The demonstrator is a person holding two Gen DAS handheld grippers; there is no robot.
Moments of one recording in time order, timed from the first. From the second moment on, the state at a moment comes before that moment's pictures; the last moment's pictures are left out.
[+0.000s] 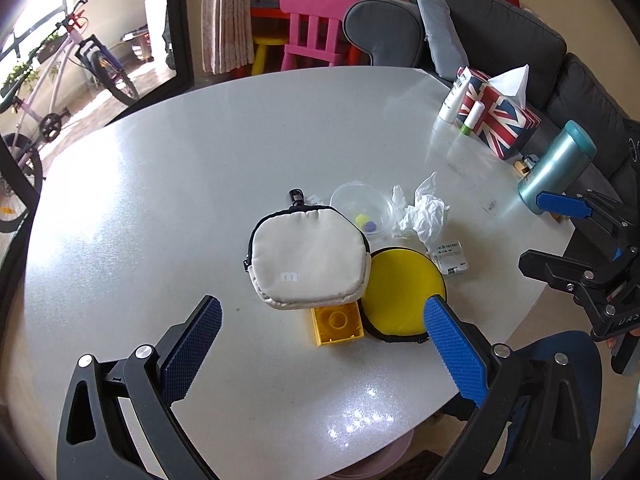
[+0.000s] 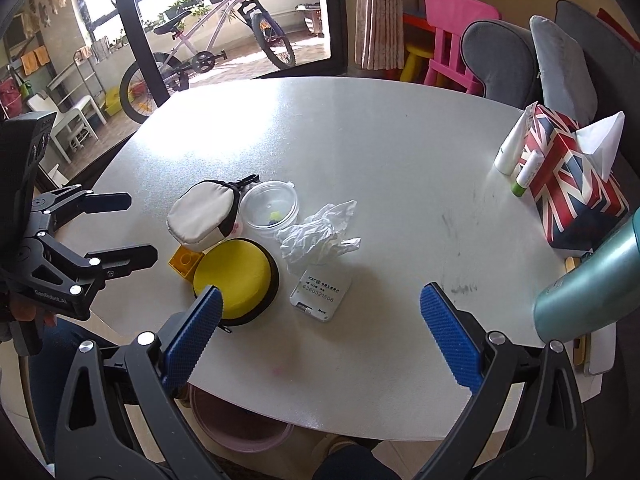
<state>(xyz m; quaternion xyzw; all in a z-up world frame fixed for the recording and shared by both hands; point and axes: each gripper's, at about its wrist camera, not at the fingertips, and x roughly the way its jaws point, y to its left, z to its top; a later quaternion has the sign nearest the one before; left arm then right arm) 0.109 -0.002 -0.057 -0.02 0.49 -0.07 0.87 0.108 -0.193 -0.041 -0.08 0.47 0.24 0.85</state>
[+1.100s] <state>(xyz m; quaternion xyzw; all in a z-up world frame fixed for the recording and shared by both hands) 0.159 0.003 -0.099 -0.05 0.53 -0.07 0.85 0.137 -0.189 -0.071 -0.08 0.49 0.23 0.84</state>
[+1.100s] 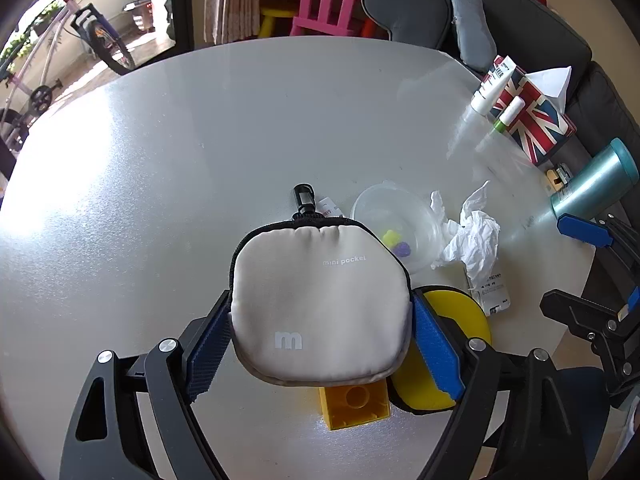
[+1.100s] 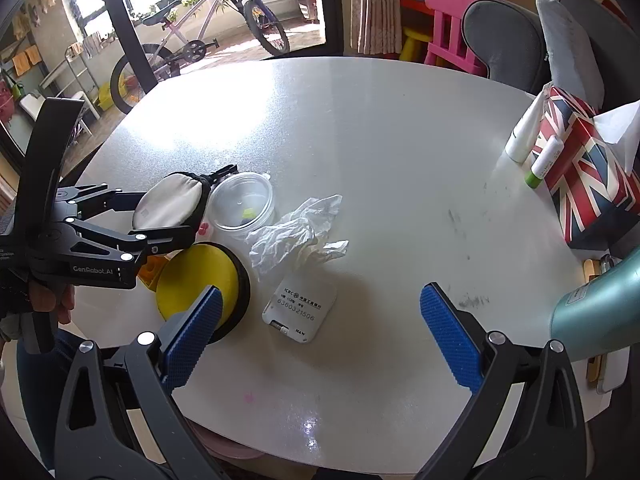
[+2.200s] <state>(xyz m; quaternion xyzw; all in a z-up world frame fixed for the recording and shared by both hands) 0.146 0.030 -0.071 -0.06 0.48 -0.05 0.87 0.169 -0.149 -0.096 -0.10 0.50 0.26 0.82</state>
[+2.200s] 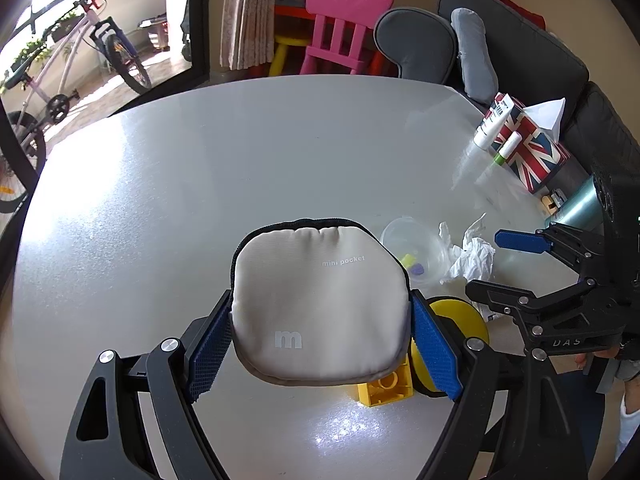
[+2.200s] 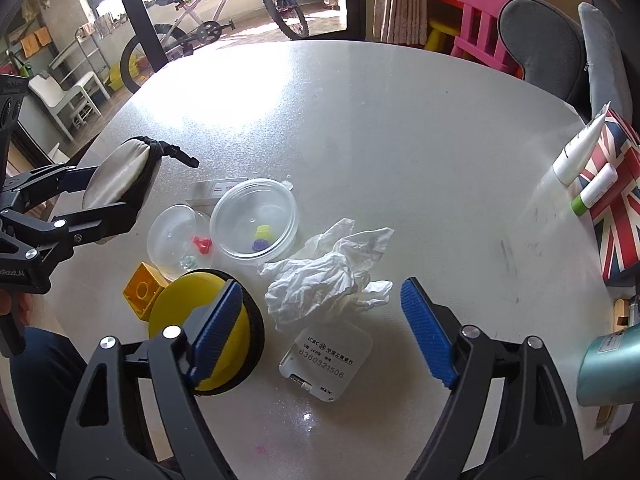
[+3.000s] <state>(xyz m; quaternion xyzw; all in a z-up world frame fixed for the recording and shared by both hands) 0.113 0.033 -0.047 -0.05 0.46 -0.06 0.88 0.150 -0.150 -0.064 -0.10 0.47 0.28 0.83</state>
